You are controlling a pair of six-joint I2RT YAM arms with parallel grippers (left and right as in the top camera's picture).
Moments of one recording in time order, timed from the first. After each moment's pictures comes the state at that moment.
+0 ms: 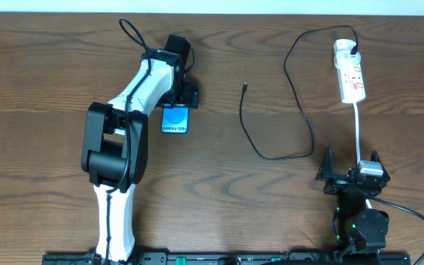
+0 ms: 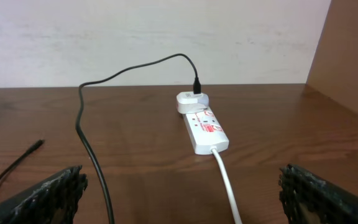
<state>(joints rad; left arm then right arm) -0.27 2.23 1.72 -0.94 -0.03 -0.24 0.06 0.01 0.01 -0.05 0.20 -0.01</state>
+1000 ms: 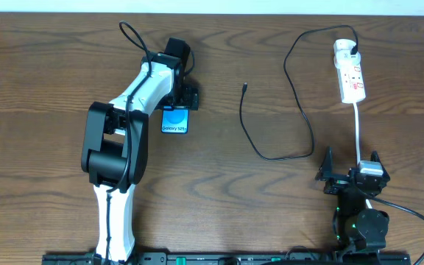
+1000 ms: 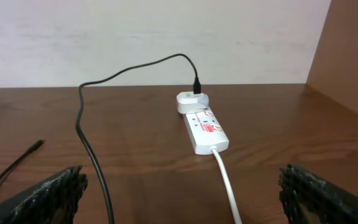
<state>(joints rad) -0.27 2.23 1.68 -0.89 -0.03 -0.25 0.06 0.01 0.01 -0.05 0.20 -0.01</state>
